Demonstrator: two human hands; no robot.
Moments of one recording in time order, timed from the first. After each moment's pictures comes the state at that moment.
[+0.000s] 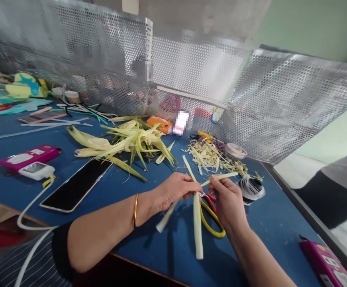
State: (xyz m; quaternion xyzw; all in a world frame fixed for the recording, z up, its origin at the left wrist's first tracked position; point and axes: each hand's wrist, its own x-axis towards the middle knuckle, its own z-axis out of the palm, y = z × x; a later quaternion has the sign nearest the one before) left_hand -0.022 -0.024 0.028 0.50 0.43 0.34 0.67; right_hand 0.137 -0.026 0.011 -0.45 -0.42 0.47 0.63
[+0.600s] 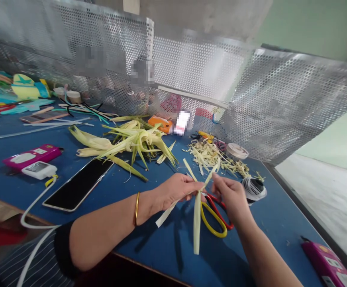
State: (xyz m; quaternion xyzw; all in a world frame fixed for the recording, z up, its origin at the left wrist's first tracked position) left_hand -0.023 -0.021 0.027 0.51 0.40 0.32 0.69; right_hand 0.154 -0.027 0.023 -0.55 -0.59 0.36 0.47
